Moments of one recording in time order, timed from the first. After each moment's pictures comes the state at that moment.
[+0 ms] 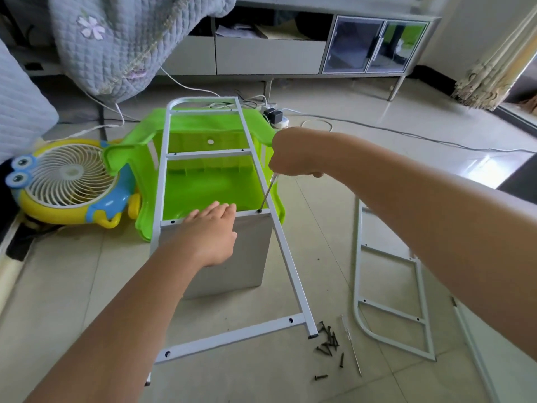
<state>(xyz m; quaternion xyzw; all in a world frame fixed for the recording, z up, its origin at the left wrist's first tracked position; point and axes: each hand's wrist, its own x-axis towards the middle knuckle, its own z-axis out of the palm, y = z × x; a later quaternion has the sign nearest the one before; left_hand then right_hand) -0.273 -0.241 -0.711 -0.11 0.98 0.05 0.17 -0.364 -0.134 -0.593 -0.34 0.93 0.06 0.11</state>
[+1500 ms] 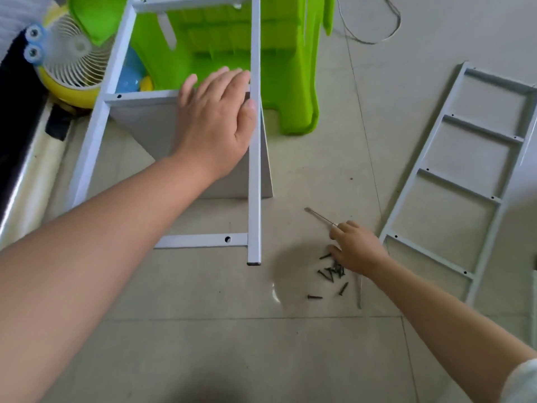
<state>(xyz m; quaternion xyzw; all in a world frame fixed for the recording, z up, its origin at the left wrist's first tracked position) -0.302 -0.187 -0.758 -0.18 0.97 0.07 -0.13 -0.367 0.051 -0.941 -0.45 0.86 0.03 0.23</state>
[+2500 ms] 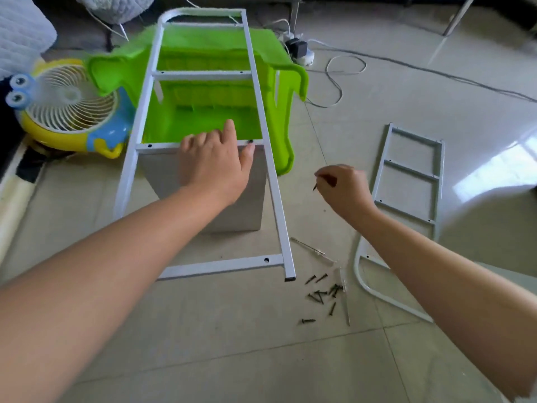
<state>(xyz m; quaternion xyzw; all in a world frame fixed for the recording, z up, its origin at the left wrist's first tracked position) -0.286 -0.200 -0.745 -0.22 0.97 0.02 -0.07 -0.383 -0.023 -0.787 -0.23 0.92 -0.32 0.02</state>
